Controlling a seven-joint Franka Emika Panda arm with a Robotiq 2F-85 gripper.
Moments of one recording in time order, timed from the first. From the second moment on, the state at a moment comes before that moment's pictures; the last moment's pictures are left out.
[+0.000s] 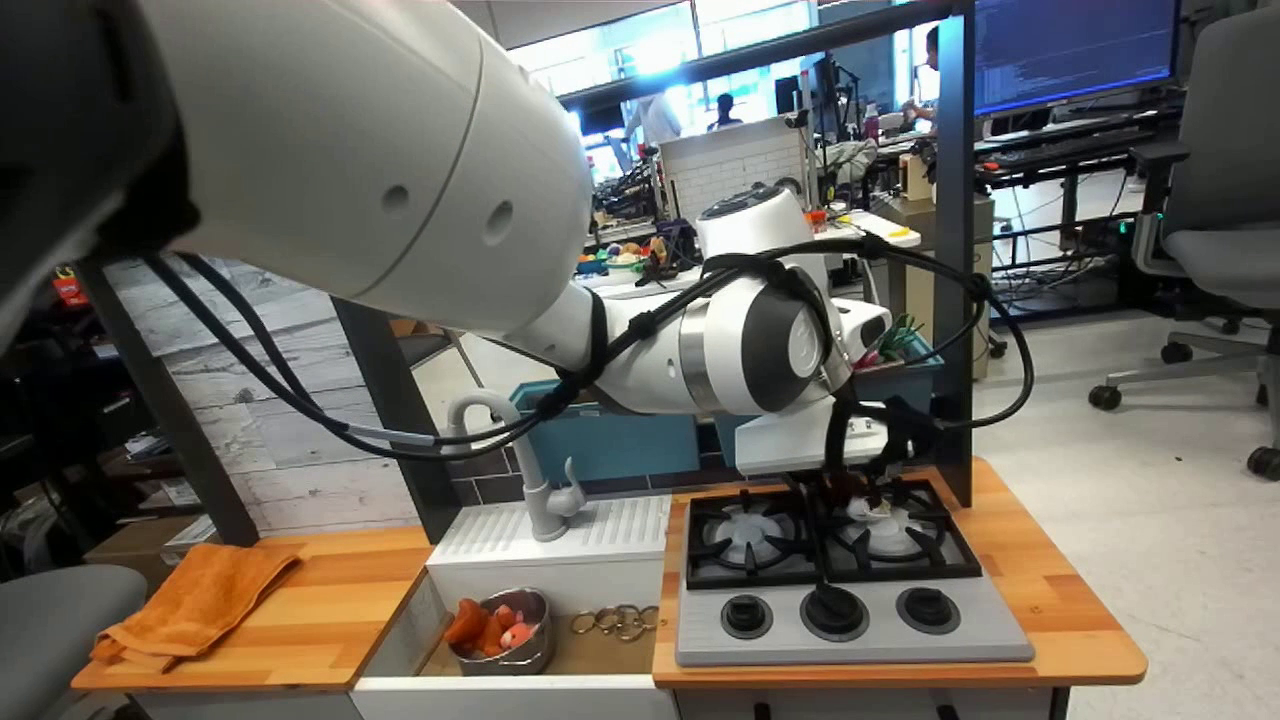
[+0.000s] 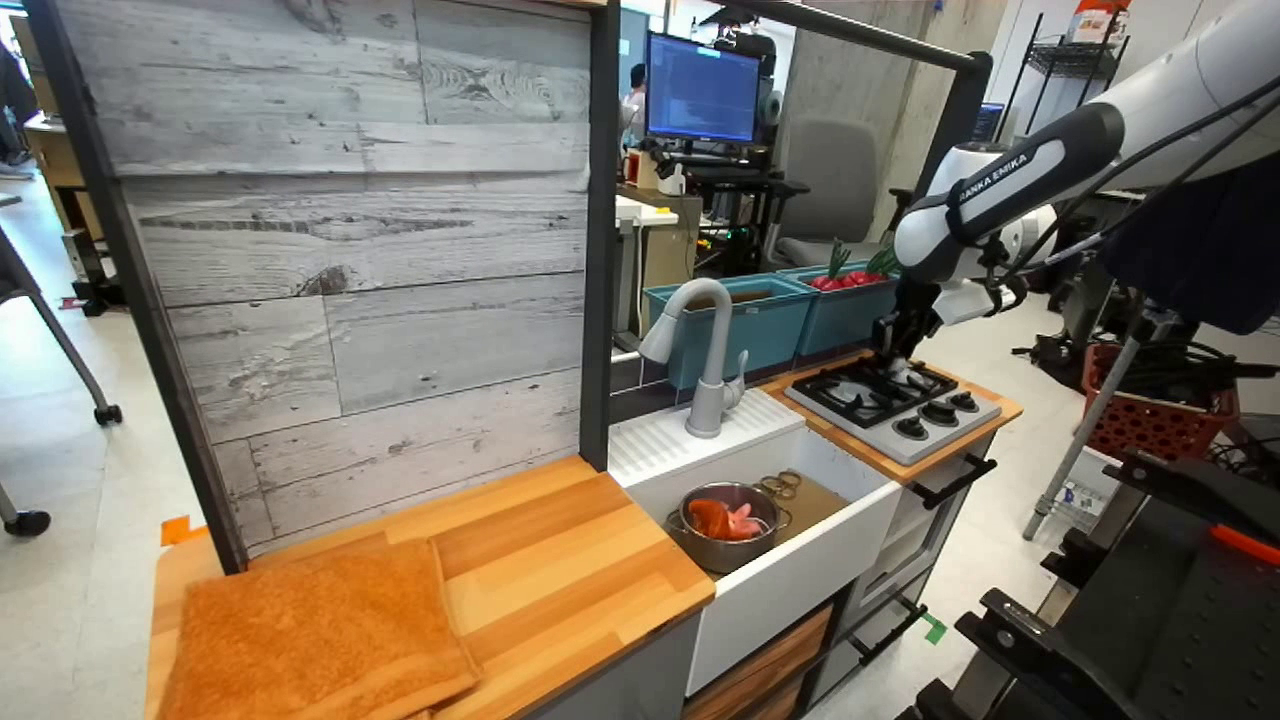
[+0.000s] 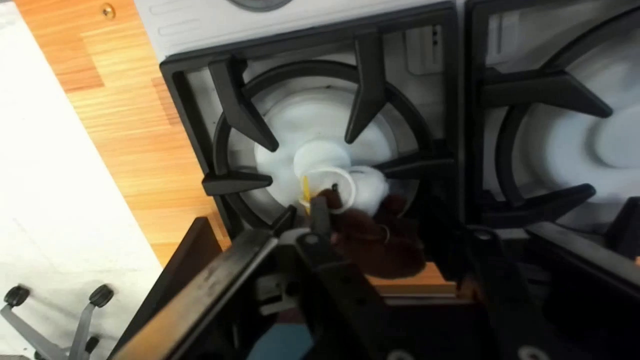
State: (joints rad) arm -0.43 1.48 -0.14 -0.77 0.00 2.53 -0.27
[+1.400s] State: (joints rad) arm -0.52 1.33 0.22 -1.16 0.00 2.91 -0.74
